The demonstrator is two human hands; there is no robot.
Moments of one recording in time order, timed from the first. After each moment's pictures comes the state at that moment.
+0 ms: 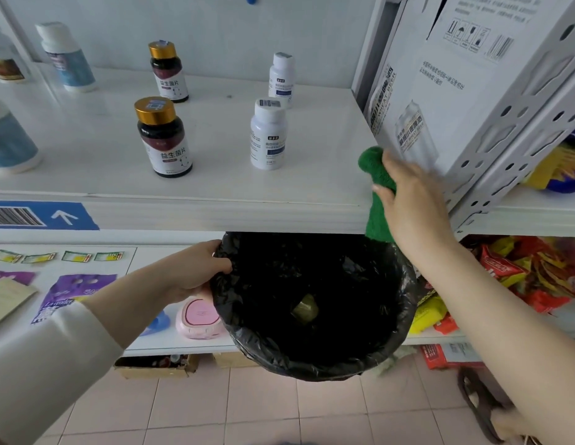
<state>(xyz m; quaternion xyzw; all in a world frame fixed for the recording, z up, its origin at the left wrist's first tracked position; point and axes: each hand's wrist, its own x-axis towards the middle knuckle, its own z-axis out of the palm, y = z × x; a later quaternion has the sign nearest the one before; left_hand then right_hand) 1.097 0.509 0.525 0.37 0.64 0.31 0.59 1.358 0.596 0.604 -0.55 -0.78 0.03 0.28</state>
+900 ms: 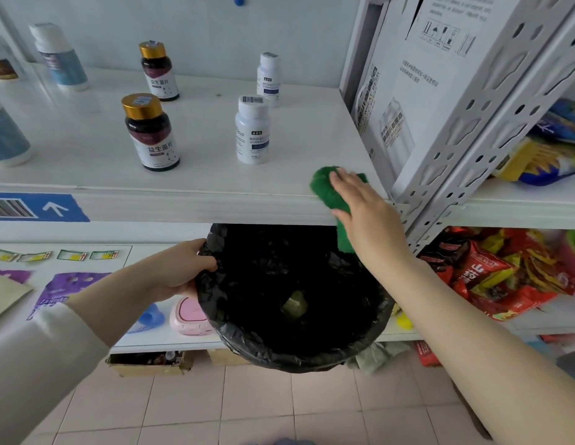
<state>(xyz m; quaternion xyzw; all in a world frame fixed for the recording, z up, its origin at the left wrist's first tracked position) 1.103 0.495 0.525 0.36 0.65 0.32 0.59 1.357 0.582 0.573 -0.48 -0.85 0.00 0.21</state>
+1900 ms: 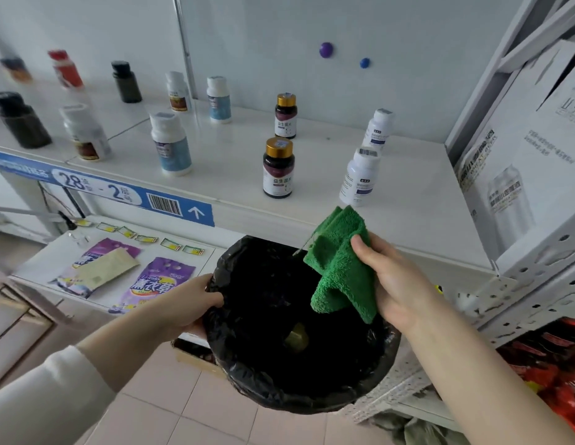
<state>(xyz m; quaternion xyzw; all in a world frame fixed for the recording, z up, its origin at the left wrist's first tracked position) 1.046 0.397 0.537 0.25 0.71 0.39 0.53 1.272 0.540 0.594 -0.30 -0.46 0.78 0.30</state>
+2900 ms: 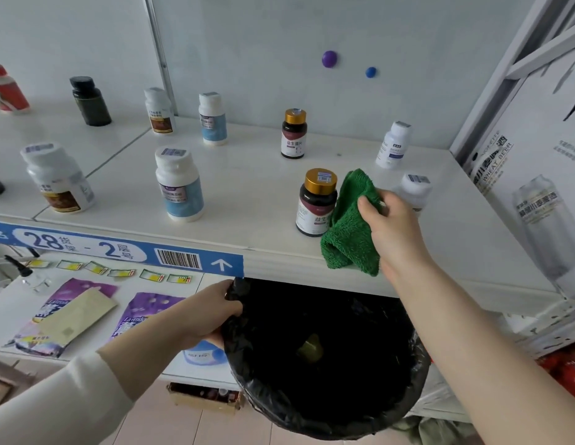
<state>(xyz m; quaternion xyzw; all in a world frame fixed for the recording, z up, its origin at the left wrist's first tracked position) 0.949 0.453 0.538 0.33 0.68 0.33 0.57 1.145 0.586 0.619 -0.49 -0.58 0.46 0.46</state>
